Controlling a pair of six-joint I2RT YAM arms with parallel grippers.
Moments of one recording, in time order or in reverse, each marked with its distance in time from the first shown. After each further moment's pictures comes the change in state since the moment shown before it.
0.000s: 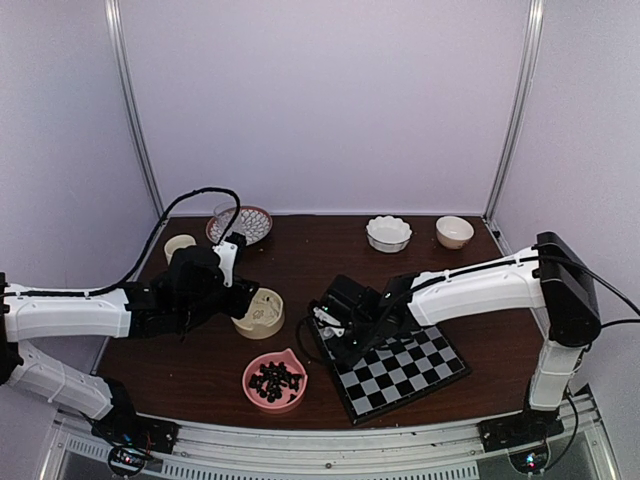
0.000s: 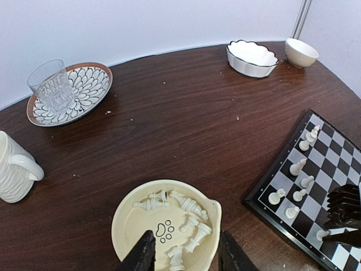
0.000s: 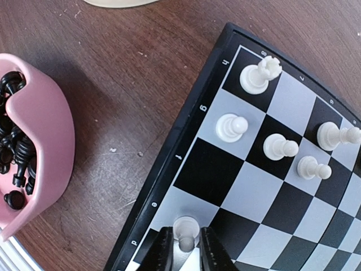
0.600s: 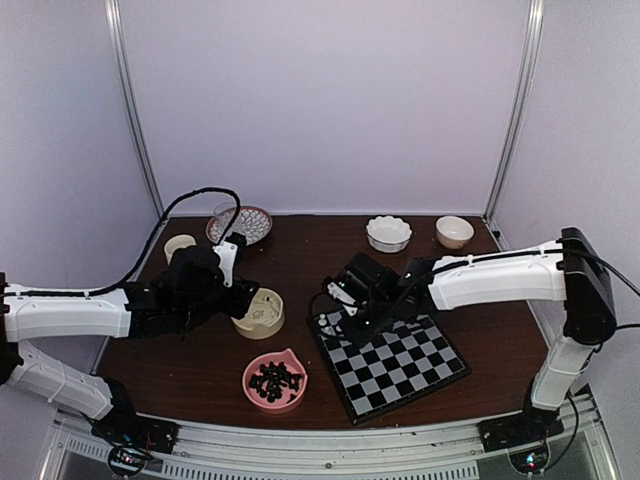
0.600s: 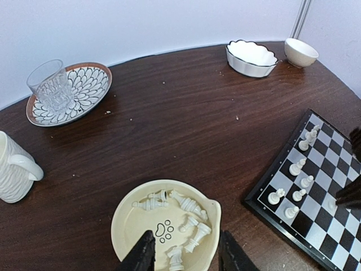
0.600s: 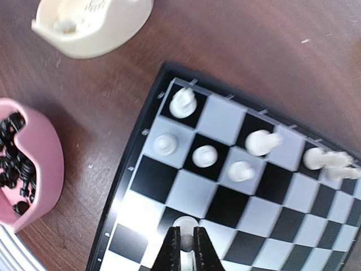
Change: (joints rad) left arm 0.000 0.000 0.000 0.000 0.002 0.000; right arm -0.069 -0.087 -0.015 -0.009 0.014 -0.002
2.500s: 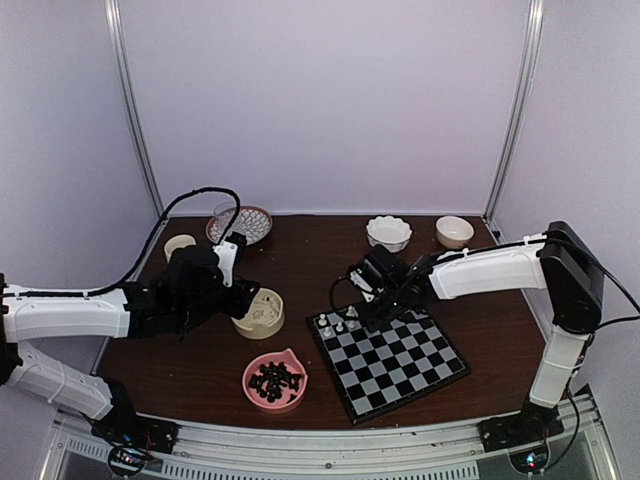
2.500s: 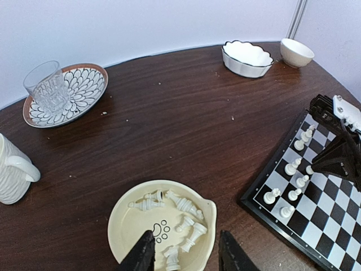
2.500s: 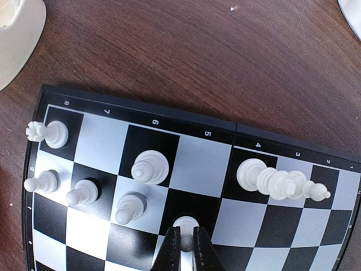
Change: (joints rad) left arm 0.000 -0.006 0.000 0.000 0.017 0.000; right arm -0.172 0.050 -0.068 0.121 0.023 -0.007
